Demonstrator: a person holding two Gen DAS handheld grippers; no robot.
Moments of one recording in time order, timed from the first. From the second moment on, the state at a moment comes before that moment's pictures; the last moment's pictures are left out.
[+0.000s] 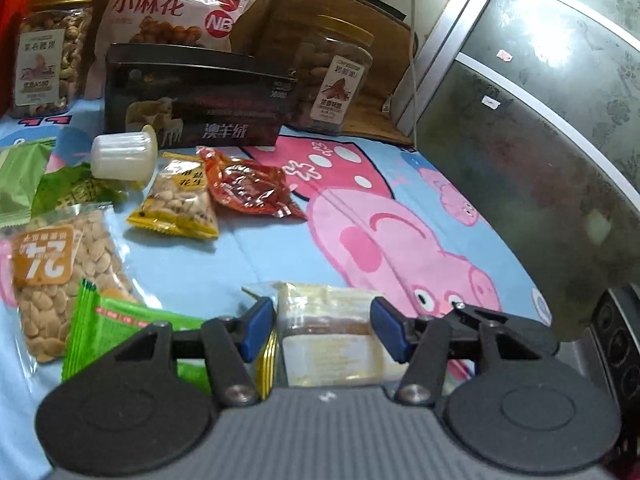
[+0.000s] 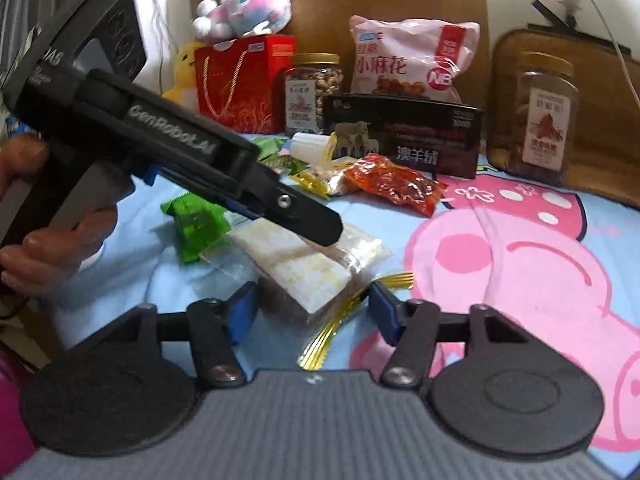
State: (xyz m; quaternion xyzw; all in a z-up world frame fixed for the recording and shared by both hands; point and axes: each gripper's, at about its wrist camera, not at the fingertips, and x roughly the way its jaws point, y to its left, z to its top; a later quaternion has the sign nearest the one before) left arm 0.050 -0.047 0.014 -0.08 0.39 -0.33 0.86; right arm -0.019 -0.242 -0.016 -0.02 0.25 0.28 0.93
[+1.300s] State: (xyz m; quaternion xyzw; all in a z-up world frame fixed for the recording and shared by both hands) left arm 0.296 -0.041 0.067 -0.10 0.38 -0.23 0.89; right arm 0.235 -0.230 0.055 -0.10 0.25 0.27 0.92
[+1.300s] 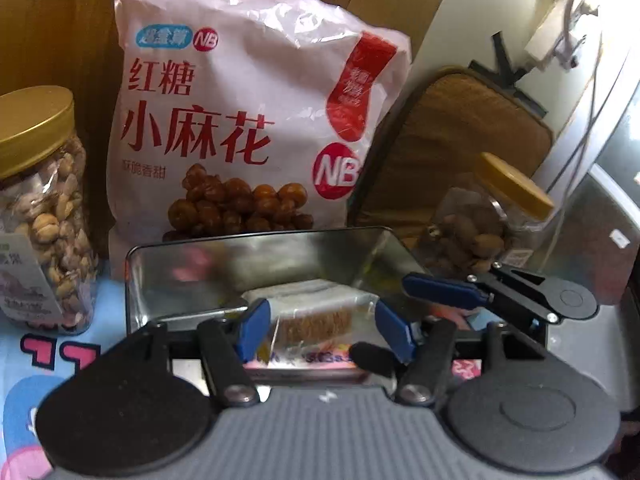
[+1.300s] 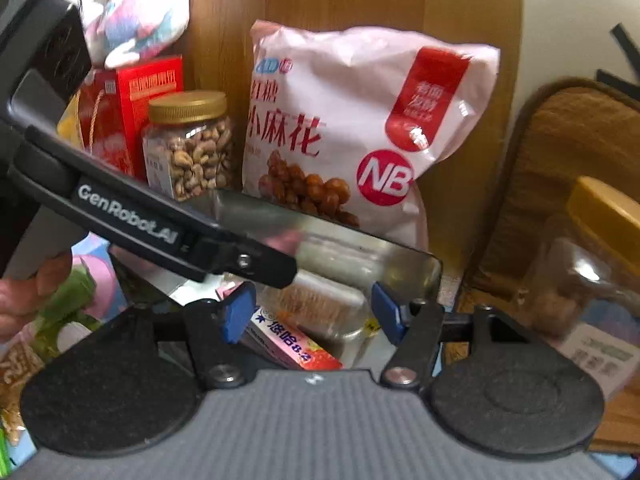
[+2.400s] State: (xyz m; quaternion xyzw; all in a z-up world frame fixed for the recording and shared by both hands) left arm 0.173 0.157 0.011 -0.26 0.38 -0.15 0.87; right arm 0.156 -0.029 0.003 -0.14 0.31 0.40 0.85
